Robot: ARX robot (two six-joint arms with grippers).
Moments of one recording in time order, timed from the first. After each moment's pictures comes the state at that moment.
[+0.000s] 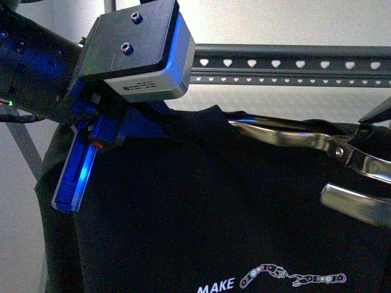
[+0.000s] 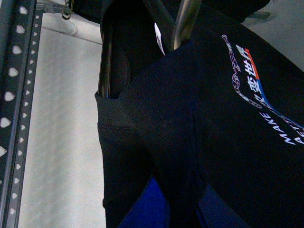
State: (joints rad) left arm -0.24 1.49 1.21 -0.15 0.65 1.57; right arm -0.06 1.33 0.94 -0.05 -0.60 -1.45
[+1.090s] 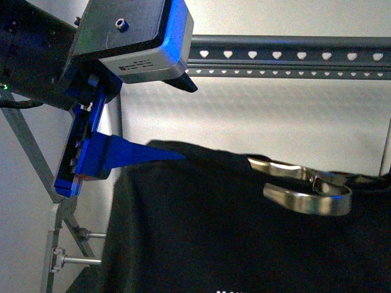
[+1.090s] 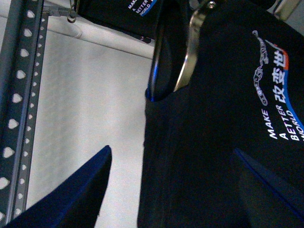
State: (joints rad) left arm -0.24 1.49 1.21 -0.14 0.66 1.57; right arm -0.19 1.59 0.99 0.05 -0.60 -1.33
